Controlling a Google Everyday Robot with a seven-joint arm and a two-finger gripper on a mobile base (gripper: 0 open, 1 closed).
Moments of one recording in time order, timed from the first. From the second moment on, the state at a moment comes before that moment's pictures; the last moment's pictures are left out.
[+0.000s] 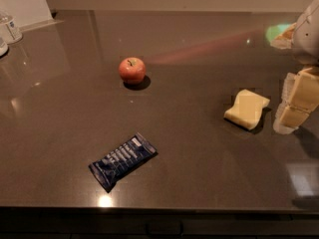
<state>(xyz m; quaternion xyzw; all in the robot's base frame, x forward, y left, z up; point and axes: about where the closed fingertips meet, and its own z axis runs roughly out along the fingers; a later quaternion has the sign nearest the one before) 0.438 -0.217 0.976 -0.60 0.78 -0.03 0.16</state>
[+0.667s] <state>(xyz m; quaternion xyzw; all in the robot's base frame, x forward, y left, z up) 0.440 -0.209 0.977 -0.61 0.77 -0.03 0.17</state>
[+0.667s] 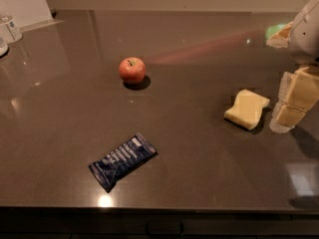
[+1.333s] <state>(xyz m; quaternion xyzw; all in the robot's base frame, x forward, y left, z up) 0.458 -0.132 0.951 -0.68 0.71 0.03 0.18</state>
